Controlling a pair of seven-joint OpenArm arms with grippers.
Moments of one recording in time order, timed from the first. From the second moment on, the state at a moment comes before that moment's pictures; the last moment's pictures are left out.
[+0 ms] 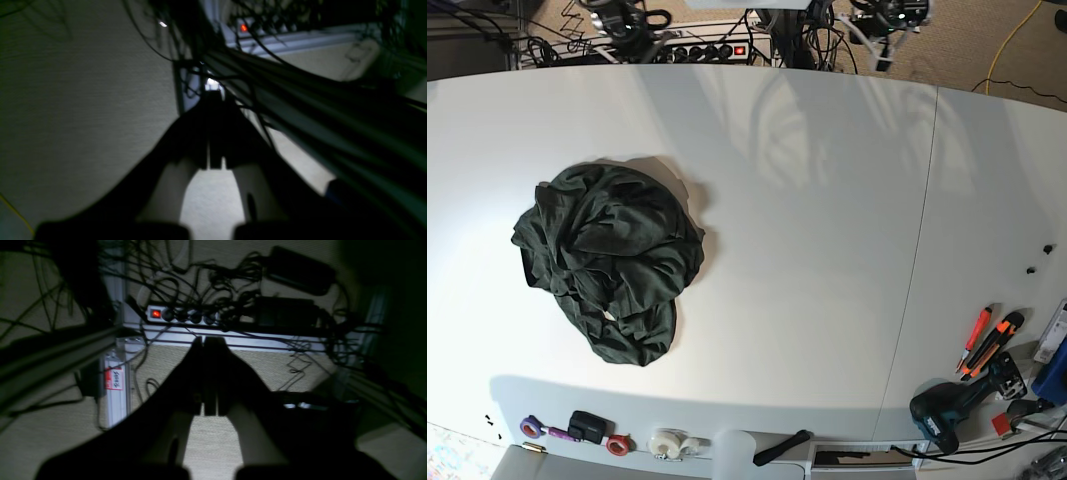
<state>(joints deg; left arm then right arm) 20.4 -2.6 -7.3 46.1 -0.5 -23.1 10.7 -12.9 14.9 -10.4 32.9 5.8 2.9 4.9</state>
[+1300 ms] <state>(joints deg) 63.3 -16.3 -7.2 123.3 -15.1 -36.1 10.0 -63.1 20.2 4.8 100.2 5.8 2.8 3.8</state>
